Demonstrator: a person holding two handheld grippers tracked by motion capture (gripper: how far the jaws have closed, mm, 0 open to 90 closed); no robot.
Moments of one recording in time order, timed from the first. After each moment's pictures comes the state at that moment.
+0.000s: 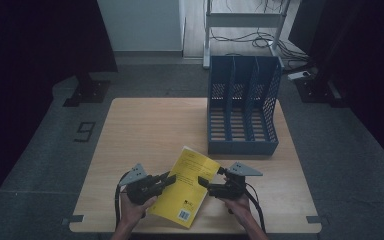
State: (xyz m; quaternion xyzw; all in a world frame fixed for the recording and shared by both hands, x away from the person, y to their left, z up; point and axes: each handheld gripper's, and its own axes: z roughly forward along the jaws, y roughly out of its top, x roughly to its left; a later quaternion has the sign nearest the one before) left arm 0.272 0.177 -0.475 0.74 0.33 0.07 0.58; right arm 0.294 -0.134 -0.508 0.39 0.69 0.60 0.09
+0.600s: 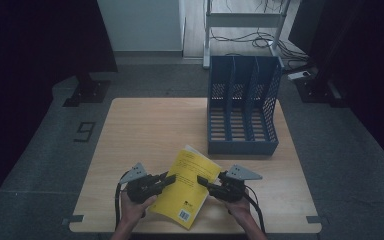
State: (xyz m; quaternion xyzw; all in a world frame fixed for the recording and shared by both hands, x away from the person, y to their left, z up) left arm 0.278 0.179 -0.480 0.74 0.35 0.06 0.57; right arm 0.285 -0.130 -0.501 0.34 0.70 0.62 0.10
